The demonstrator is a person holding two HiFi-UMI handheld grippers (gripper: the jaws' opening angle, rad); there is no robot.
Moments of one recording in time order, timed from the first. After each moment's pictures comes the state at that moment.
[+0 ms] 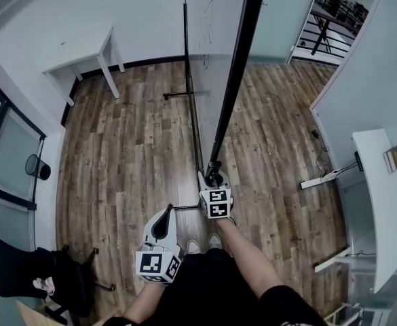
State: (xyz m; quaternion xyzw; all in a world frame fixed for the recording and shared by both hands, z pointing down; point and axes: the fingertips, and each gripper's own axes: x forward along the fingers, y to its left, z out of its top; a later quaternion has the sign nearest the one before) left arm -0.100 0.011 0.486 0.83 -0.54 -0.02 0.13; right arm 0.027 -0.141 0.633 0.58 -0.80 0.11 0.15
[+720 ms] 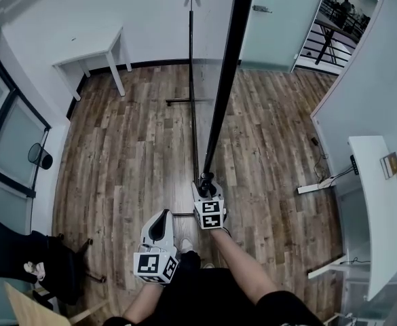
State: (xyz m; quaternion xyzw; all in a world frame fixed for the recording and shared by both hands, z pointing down) left arm -0.080 0.089 0.488 0.81 -0.57 -0.03 0.13; right arm 0.023 -0.045 0.633 0.54 -0.82 0.12 0.15
